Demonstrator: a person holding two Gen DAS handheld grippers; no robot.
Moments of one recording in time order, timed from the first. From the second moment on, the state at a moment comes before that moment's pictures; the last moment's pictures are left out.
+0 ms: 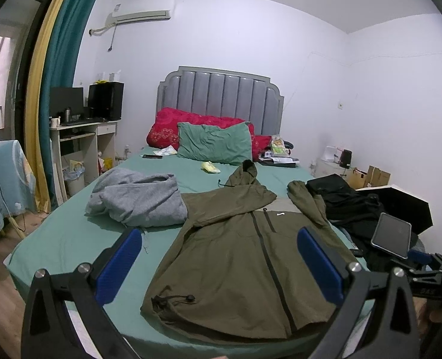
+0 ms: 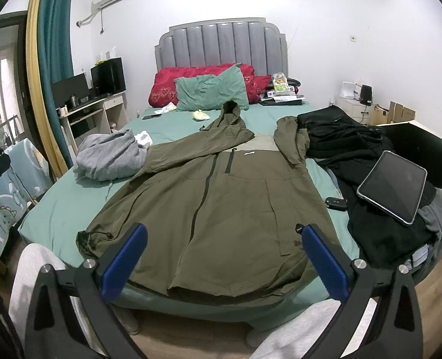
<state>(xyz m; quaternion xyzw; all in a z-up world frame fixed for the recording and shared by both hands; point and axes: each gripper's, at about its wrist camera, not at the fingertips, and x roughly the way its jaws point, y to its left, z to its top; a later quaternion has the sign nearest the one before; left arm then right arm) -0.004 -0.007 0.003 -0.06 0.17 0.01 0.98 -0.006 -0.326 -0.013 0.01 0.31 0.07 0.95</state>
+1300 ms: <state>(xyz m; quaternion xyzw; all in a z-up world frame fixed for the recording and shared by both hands) -0.007 -0.010 0.003 -0.05 0.16 0.01 0.98 -0.013 -0.331 -0.008 0.02 0.30 0.06 0.95</state>
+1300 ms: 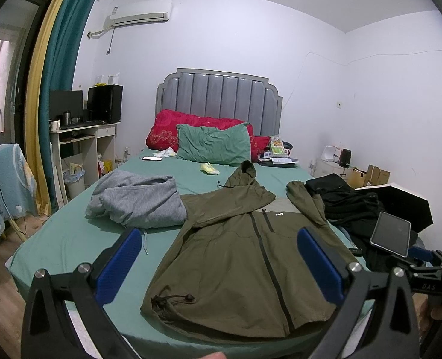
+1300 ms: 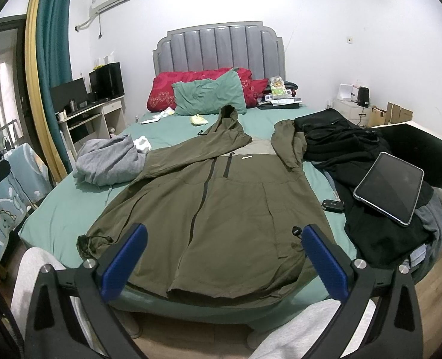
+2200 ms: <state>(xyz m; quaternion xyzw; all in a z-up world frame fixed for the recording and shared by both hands) 0.119 0.010 -0.026 -0.07 0.23 -0.03 0.97 0.099 -0.347 -0.042 0.00 0.35 0.07 0.94</state>
